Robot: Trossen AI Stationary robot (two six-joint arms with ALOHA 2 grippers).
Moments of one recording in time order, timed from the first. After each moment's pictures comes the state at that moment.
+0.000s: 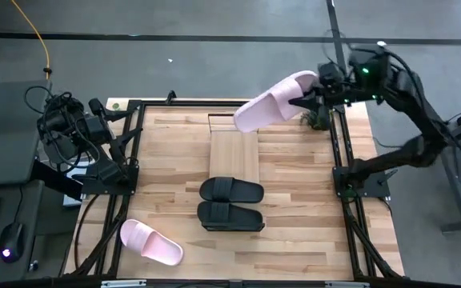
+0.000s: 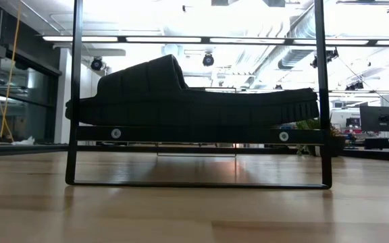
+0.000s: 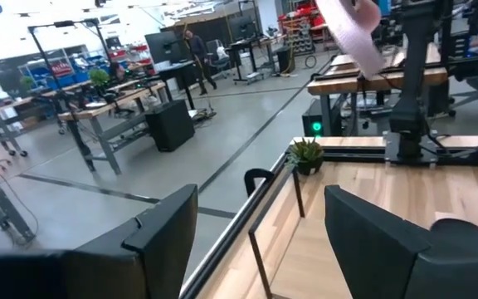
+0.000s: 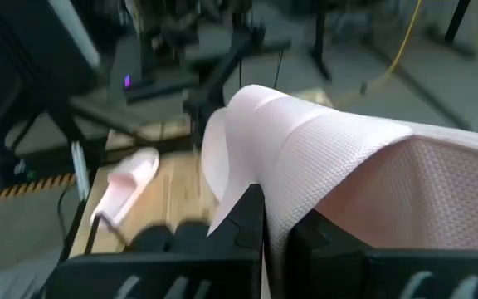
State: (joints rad) left arm -0.84 0.51 1.06 -1.07 -1.46 -0.29; right arm -0.38 1.25 1.89 -1.03 -0.29 0.01
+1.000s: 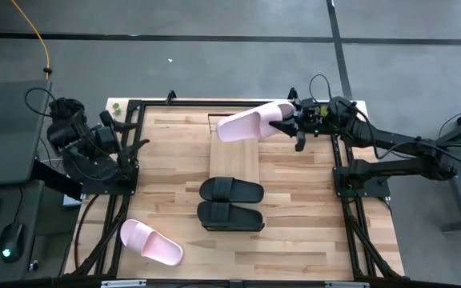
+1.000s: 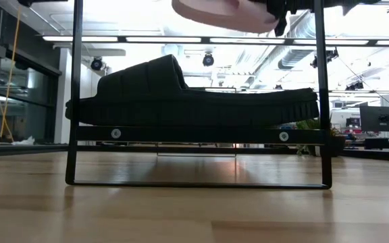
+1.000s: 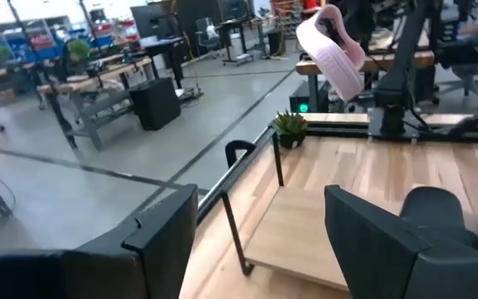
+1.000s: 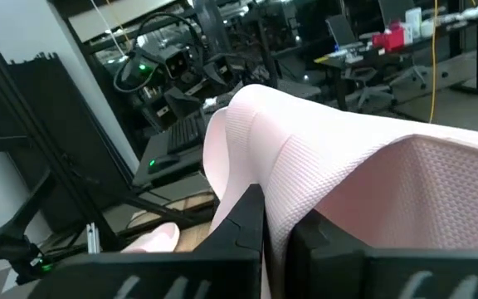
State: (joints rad) left arm -0.84 0.50 0.91 -1.20 -1.40 -0.60; right arm -0.38 0.95 0.78 0.17 -0.32 0.31
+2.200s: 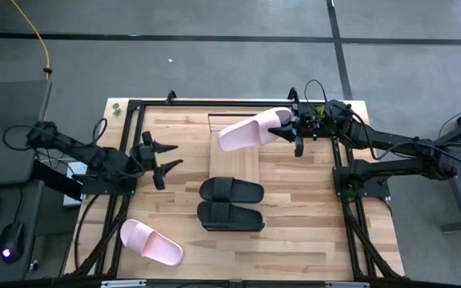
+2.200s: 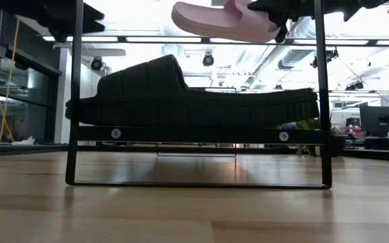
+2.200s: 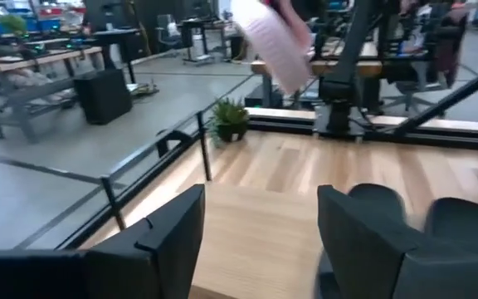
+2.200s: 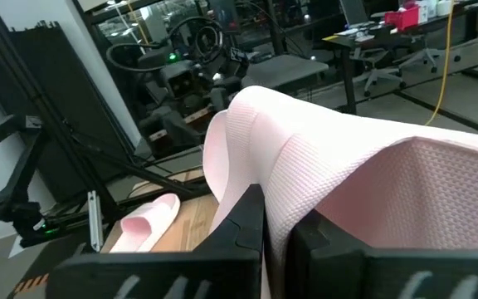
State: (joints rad) left arm -0.28 0.55 0.40 0.00 -0.75 -0.03; right arm -0.37 0.95 0.74 0.15 -0.35 0.25
